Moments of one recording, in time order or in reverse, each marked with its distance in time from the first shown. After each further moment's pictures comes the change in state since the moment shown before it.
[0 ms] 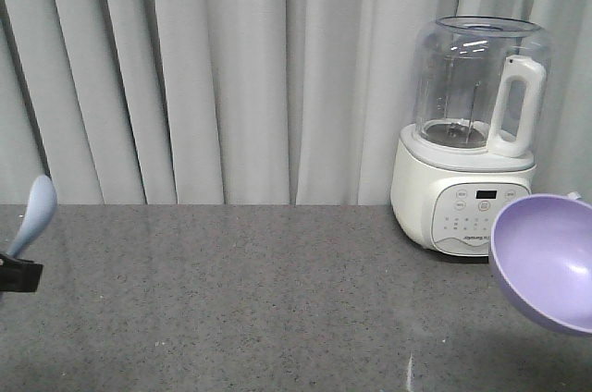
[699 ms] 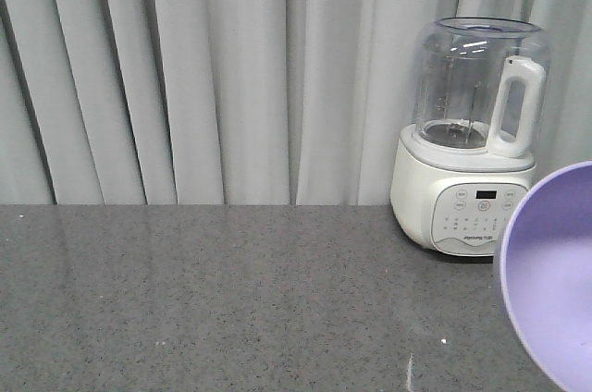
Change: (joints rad) left arm 0.000 -0.439 0.128 0.000 -0.080 -0.035; right arm 0.129 -0.470 0.097 0.003 0.010 -0.107
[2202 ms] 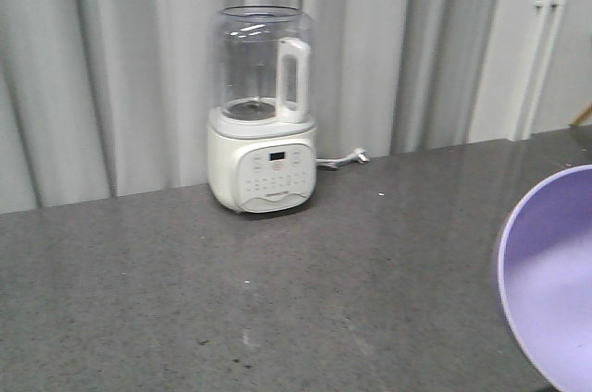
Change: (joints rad) left arm 0.000 -0.001 0.000 0.001 0.000 0.000; right arm 0.000 0.001 0.006 0.004 -0.004 -0.001
